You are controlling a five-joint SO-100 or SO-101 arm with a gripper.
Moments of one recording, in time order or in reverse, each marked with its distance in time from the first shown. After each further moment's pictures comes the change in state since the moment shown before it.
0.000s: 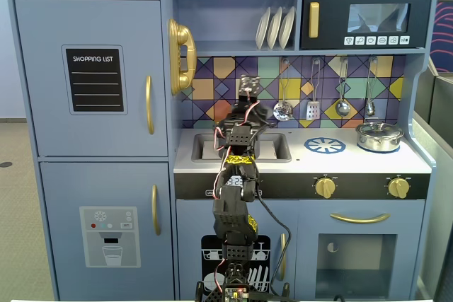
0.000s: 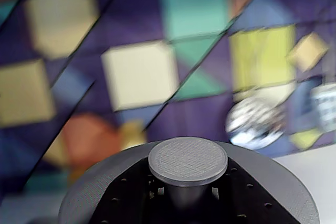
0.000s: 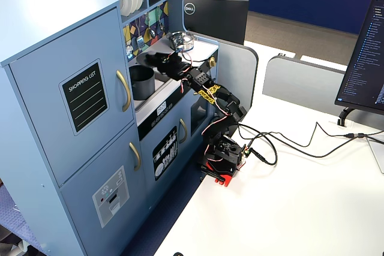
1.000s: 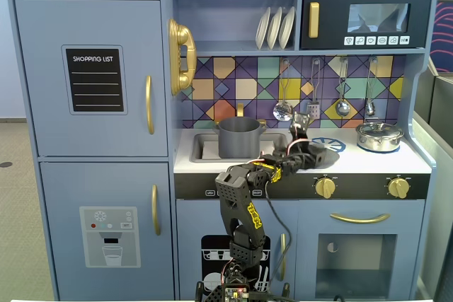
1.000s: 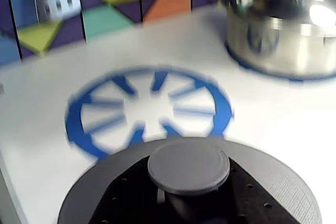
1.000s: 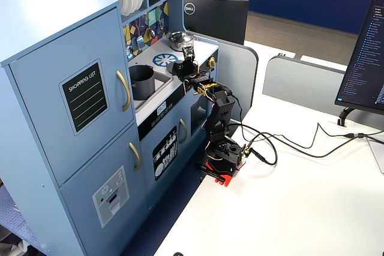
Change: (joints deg) arm 28.1 -21.0 11.3 -25.0 -4.5
